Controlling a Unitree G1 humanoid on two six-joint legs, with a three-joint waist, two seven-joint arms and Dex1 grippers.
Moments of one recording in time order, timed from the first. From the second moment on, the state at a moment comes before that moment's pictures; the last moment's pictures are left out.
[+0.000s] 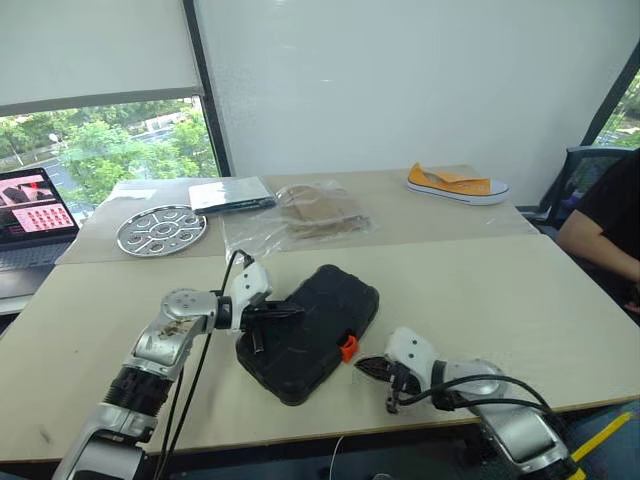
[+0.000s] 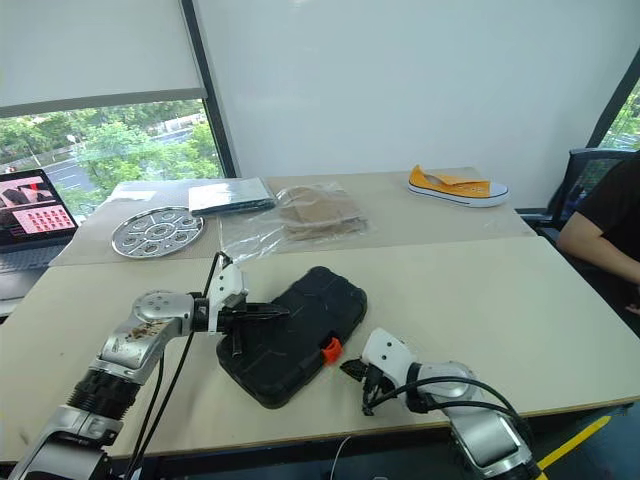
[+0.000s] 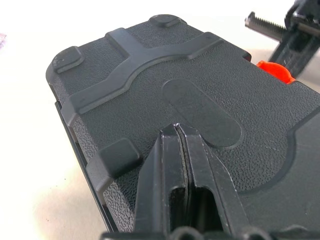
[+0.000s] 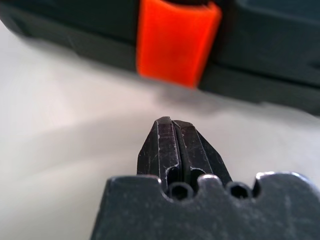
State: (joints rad) left arm -0.56 0.57 -0.18 0.20 -0.25 0.23 -1.13; right arm -0.15 -0.51 0.26 -0.26 0.08 0.36 0.81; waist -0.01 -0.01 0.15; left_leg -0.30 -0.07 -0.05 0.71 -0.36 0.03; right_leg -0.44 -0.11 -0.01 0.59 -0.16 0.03
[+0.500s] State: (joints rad) left arm -0.55 0.58 -0.18 0.16 -0.25 0.27 -1.13; right arm -0.15 -0.49 0.23 -0.26 0.10 0.34 0.78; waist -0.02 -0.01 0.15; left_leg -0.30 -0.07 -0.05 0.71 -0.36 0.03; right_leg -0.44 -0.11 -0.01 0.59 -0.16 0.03
